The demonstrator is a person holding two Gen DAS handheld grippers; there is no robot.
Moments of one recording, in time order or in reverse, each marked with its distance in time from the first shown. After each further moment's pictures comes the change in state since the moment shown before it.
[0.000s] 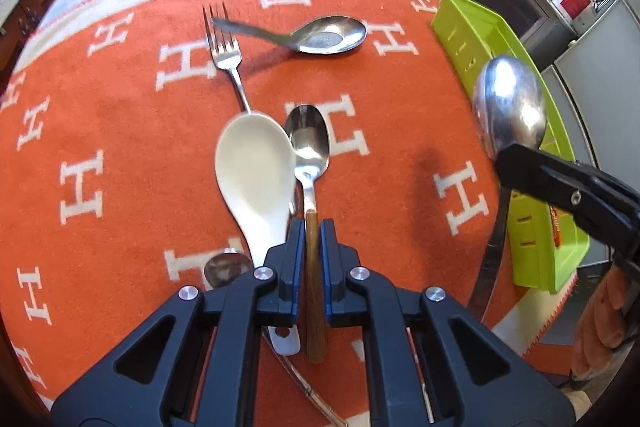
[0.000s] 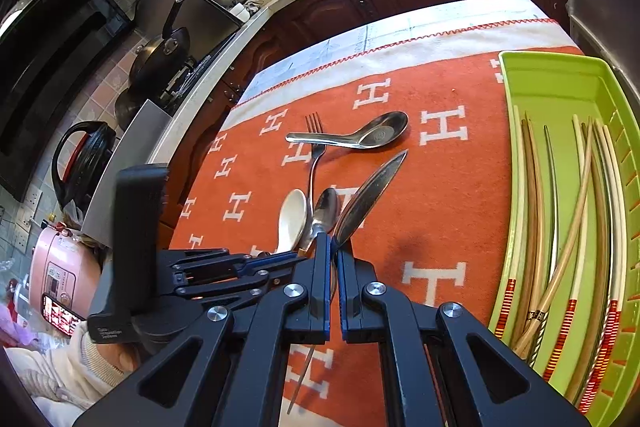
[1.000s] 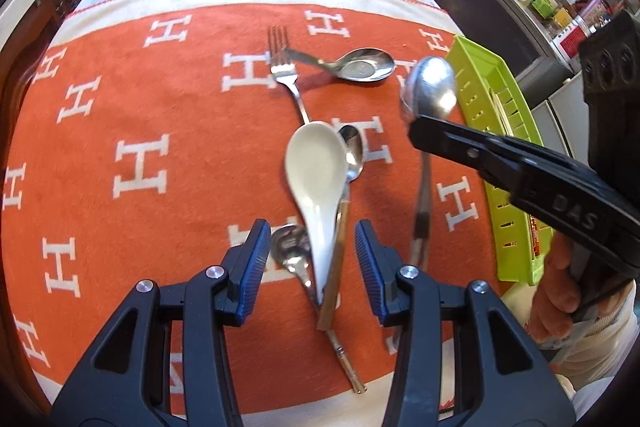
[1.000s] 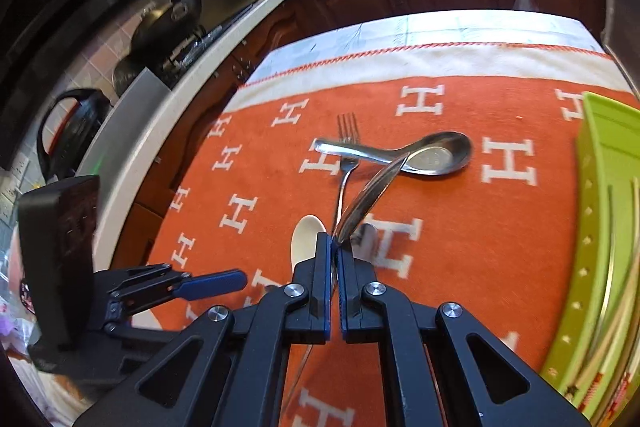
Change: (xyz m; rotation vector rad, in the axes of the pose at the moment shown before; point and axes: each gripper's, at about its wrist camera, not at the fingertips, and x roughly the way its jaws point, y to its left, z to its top) left arm -0.049 0.039 -0.015 -0.098 -0.070 -0.043; right arm 0.071 0.043 0.036 -0.111 0.048 -0.018
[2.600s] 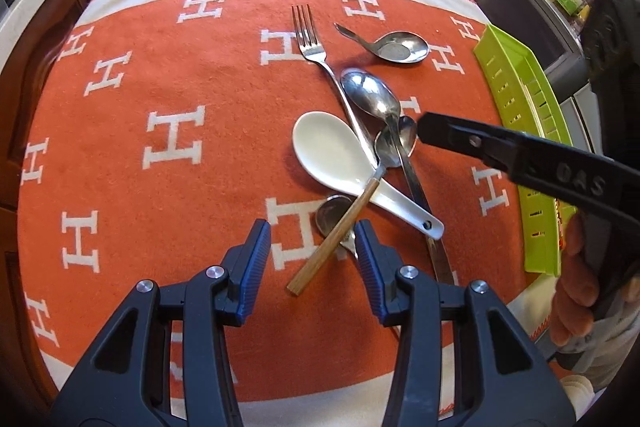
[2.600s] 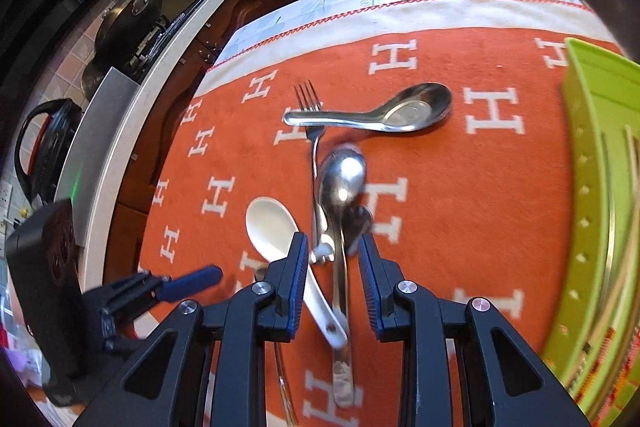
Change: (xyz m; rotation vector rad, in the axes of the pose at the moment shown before) left arm 0.008 0.018 -0.011 -0.050 0.044 0.087; right arm 0.014 -0.009 -0.001 0.110 0.134 -0.054
